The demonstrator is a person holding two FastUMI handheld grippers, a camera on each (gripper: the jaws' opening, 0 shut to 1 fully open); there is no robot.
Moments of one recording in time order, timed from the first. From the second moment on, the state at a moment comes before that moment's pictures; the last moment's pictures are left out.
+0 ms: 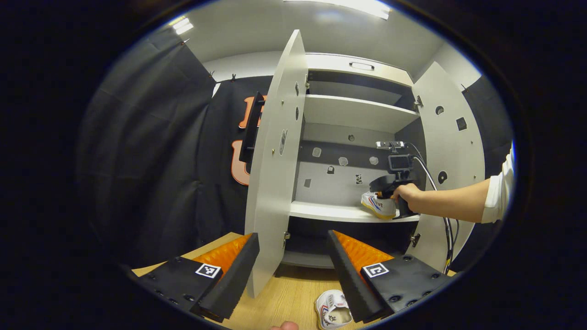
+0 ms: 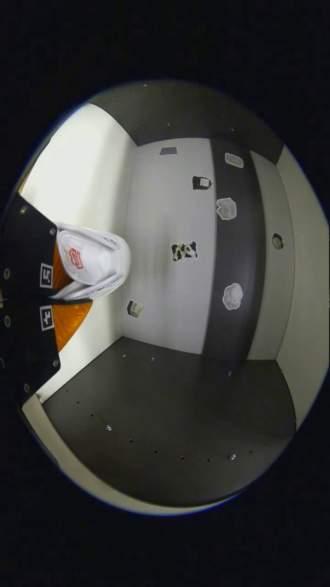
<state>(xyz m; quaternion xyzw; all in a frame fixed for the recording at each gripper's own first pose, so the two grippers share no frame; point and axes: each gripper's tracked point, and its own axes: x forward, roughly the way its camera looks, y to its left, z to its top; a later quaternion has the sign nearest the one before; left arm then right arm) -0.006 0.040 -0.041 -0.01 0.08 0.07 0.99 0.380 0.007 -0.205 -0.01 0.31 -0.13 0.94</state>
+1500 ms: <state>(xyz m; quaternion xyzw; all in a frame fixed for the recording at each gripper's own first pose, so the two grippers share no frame) 0.010 -0.005 -0.047 -0.01 0.08 0.00 1.00 0.216 0.020 -0.011 0.01 0.09 -0.01 1.00</state>
